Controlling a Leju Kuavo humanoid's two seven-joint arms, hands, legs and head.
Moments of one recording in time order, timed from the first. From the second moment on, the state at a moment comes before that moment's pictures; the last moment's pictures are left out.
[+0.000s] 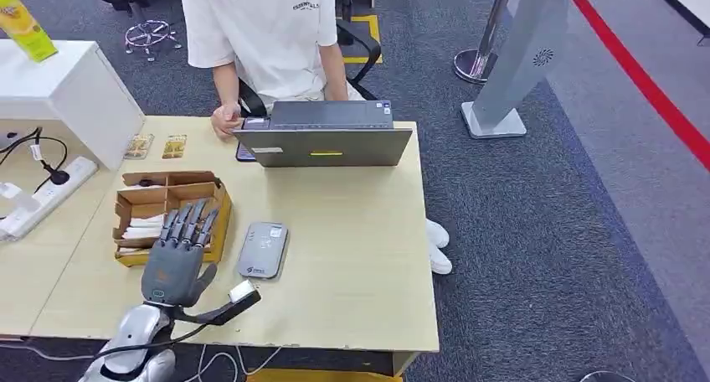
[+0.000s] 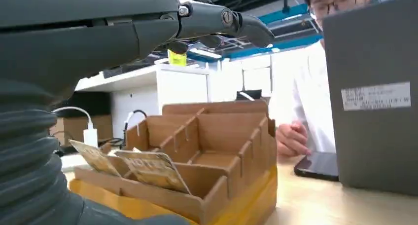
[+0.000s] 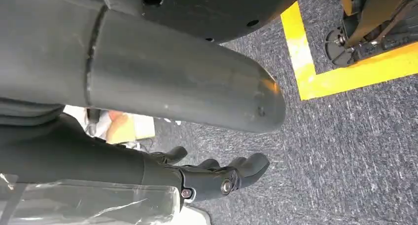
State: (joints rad) left arm -0.07 0.29 -0.37 -1.28 -1.25 0.44 -0.07; right arm -0.10 0.26 -1.15 -0.19 1.15 -0.40 0.22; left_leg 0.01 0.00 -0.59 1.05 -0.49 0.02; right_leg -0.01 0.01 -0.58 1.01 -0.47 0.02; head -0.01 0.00
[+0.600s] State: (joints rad) left arm -0.07 0.32 -0.30 -1.36 -1.24 0.42 -0.08; right arm -0.10 0.26 -1.15 -0.19 1.15 -0.39 0.22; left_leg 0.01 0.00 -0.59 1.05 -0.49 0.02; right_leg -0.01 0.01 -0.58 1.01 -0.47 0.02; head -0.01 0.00
